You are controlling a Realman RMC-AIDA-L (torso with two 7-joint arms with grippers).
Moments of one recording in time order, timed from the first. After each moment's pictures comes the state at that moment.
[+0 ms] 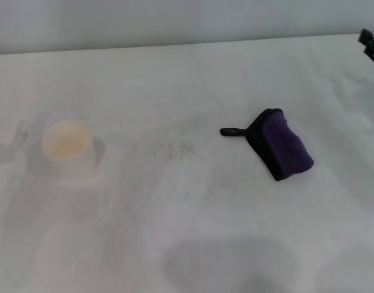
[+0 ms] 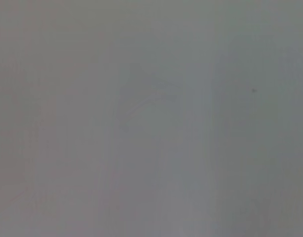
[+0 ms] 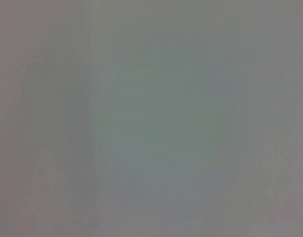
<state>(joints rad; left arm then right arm) -0.34 -2.07 1.16 0.19 -2.67 -1.22 2.82 0.34 1.99 2.46 0.50 -1.31 1.12 -2.15</state>
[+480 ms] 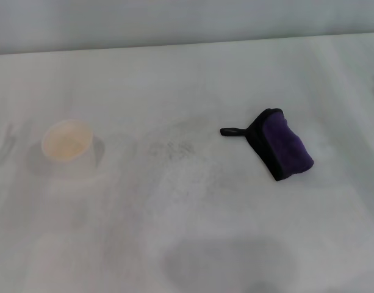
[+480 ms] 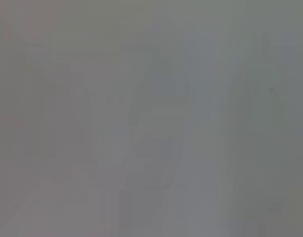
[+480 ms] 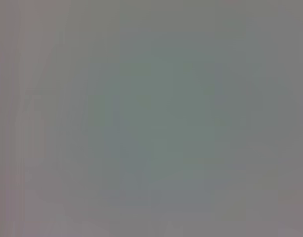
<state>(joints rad) -0.32 -2.08 1.16 0.17 -2.72 -1.23 2.82 0.29 2.00 2.46 0.30 -0.85 1.25 -2.56</state>
